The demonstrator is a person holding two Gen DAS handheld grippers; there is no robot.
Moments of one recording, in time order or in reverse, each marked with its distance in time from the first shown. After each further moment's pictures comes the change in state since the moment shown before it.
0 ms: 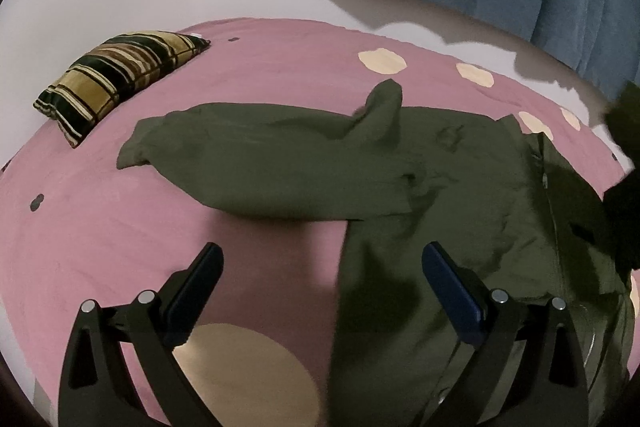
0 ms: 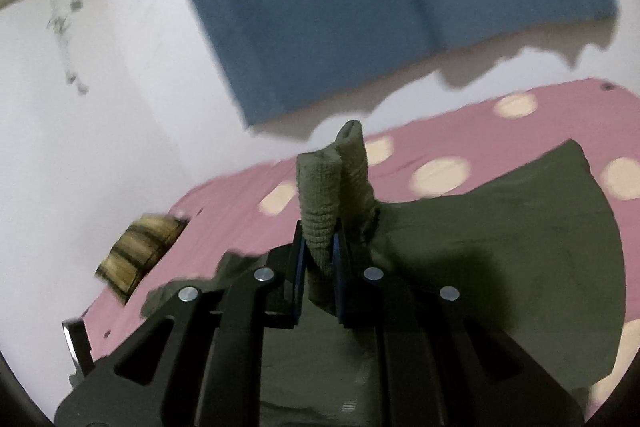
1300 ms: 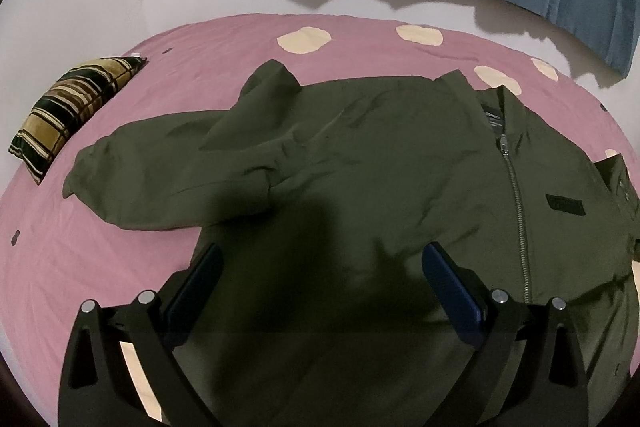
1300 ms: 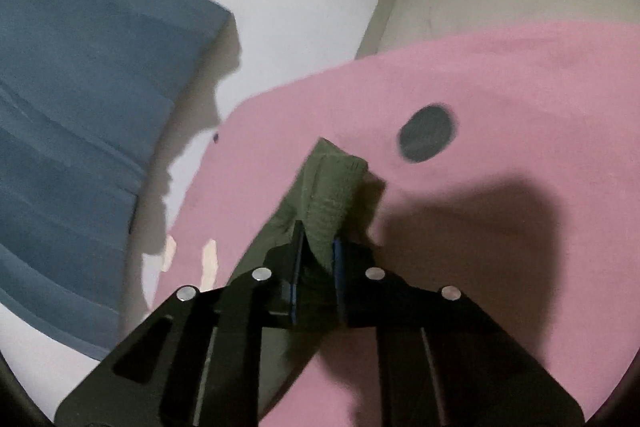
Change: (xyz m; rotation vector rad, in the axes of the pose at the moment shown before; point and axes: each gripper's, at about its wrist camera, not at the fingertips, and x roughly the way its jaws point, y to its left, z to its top) left arm 0.021 -0.116 0.000 0.131 0.044 -0.010; right arm -0.294 -0.447 -0.121 0.913 -0.410 -0.571
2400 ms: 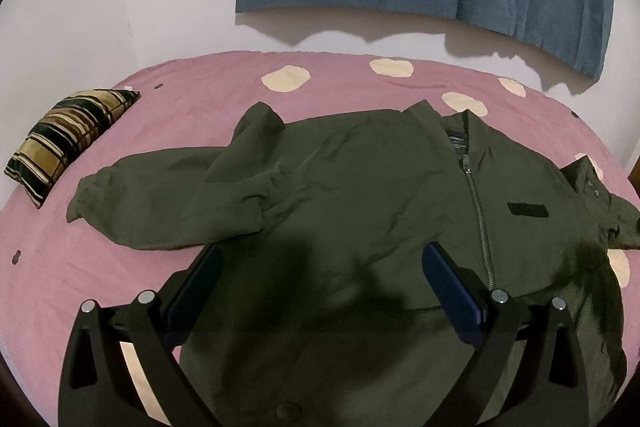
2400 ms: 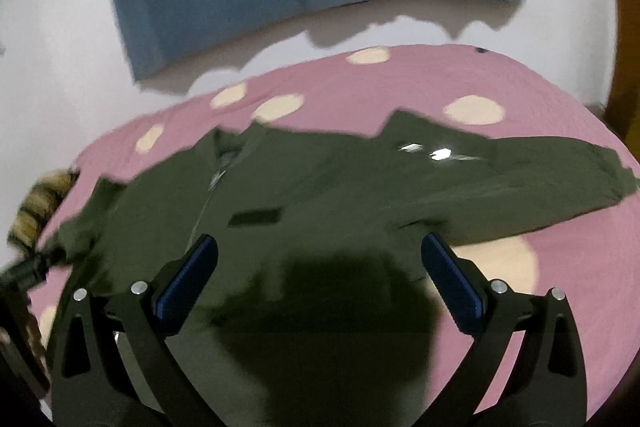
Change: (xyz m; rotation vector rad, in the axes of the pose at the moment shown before) left arm -0.041 -0.013 -0.010 0.051 -0.124 -0.054; right arm -0.077 0.231 -0.304 -0.969 0.257 0.133
